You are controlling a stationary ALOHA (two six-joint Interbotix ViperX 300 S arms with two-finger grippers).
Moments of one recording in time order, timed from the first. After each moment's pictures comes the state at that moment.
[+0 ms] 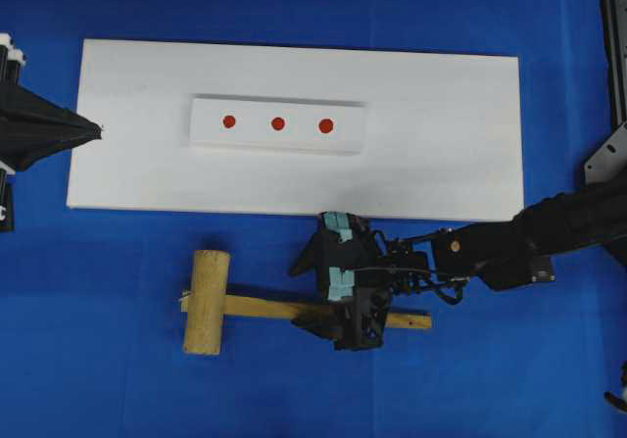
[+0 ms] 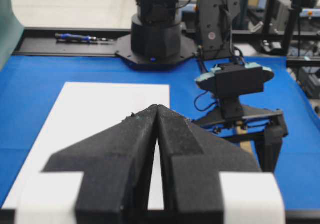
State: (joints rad) left arm 0.00 -0.96 1.22 -0.01 -0.28 -0.01; right arm 0.28 0.34 0.61 0.18 -0.32 0.27
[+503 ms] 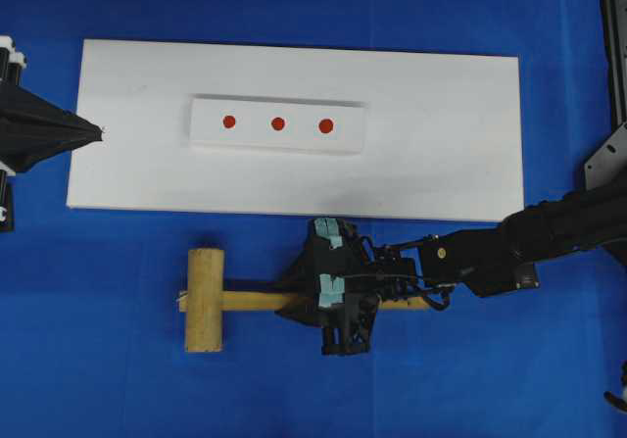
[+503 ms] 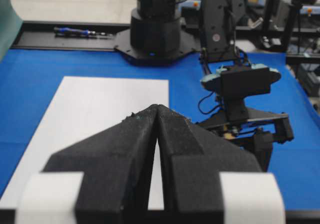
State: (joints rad) left arm 0.00 -0.96 1.23 -0.01 -0.28 -0.02; right arm 0.29 0.37 0.57 0.18 -0.32 0.26
